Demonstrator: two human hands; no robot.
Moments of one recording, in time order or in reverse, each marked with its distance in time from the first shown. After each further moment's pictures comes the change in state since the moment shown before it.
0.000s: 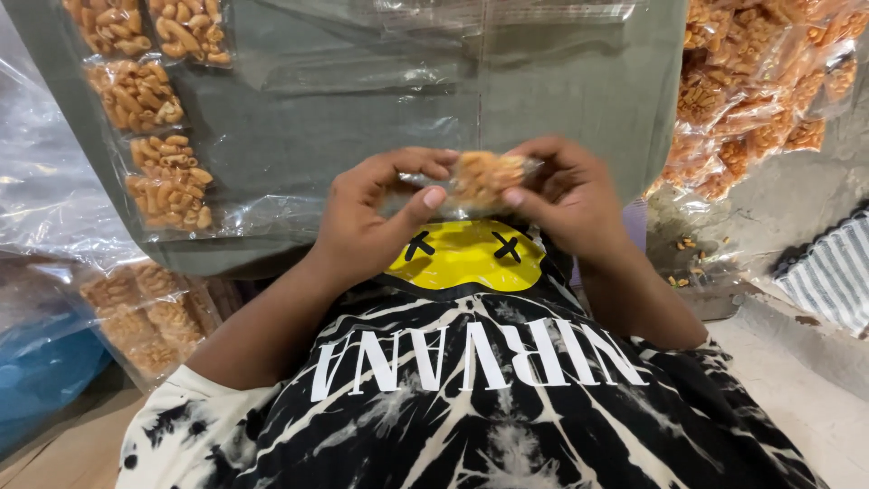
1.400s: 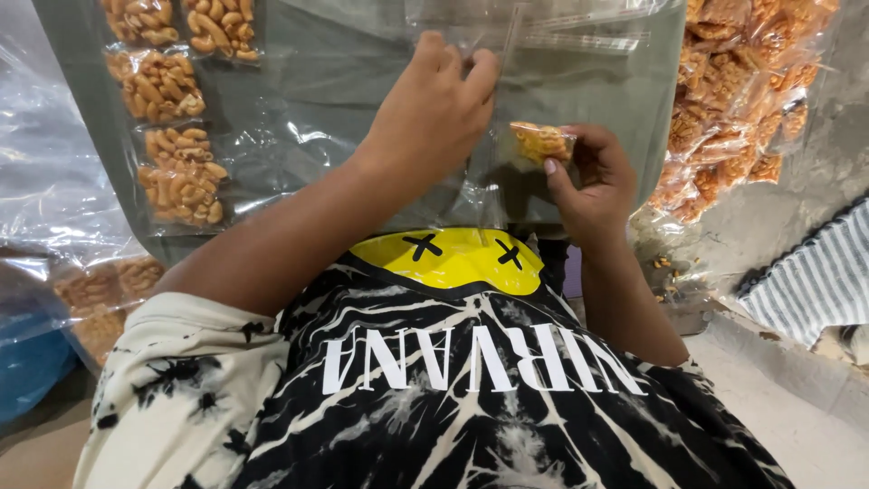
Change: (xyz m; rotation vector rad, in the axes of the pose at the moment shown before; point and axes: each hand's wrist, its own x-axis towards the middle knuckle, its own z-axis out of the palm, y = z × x) left_hand 0.095 -0.018 -0.006 2.167 -0.323 0.717; right_hand 0.011 0.008 -0.019 -0.536 0.227 -0.275
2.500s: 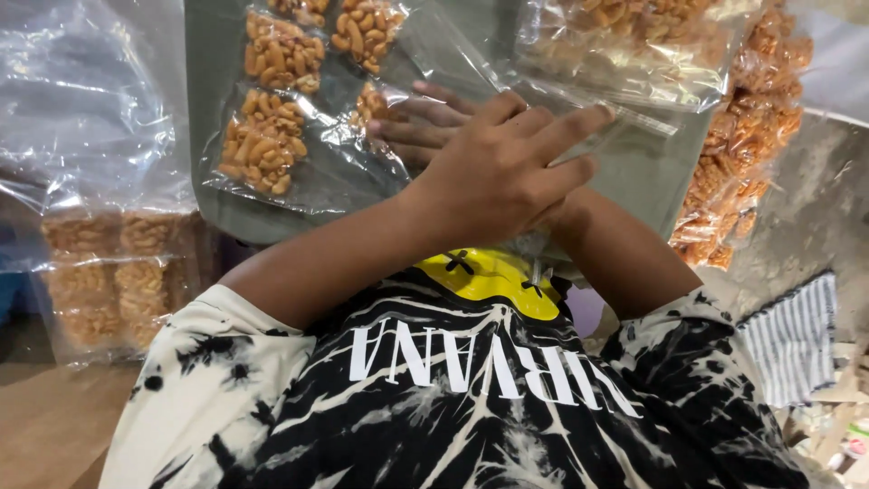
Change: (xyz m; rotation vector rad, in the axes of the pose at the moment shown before) left_hand -0.058 -0.024 -0.043 -0.775 0.655 -0.236; right_hand 0.101 -0.028 0.138 -0.808 -0.818 -0.902
